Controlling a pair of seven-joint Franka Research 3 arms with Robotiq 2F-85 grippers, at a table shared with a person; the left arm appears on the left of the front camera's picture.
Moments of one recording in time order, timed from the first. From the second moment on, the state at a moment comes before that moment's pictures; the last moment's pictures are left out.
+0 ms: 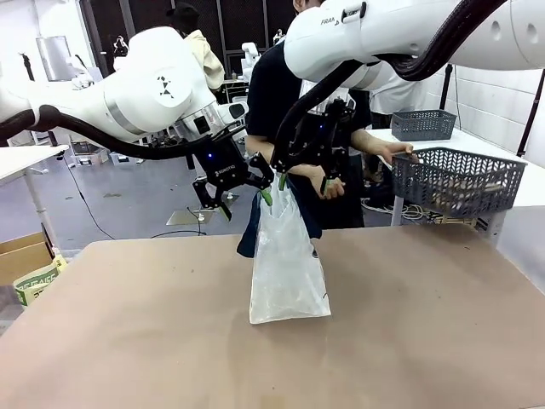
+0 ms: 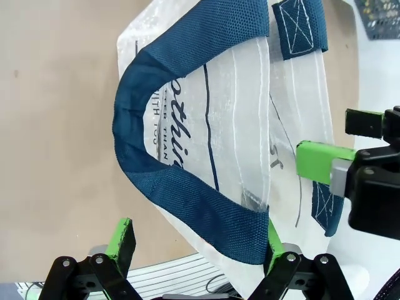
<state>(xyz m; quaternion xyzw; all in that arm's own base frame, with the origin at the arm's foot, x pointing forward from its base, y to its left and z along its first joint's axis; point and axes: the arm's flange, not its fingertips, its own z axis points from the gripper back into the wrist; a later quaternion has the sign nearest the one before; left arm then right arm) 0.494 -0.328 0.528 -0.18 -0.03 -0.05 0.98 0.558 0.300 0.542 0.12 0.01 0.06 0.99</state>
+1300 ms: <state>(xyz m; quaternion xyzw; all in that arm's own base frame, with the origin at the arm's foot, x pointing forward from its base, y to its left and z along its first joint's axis) 0.497 -0.318 0.525 -0.18 -0.04 -0.04 0.98 0.566 0.302 0.544 0.12 0.00 0.09 0.99</state>
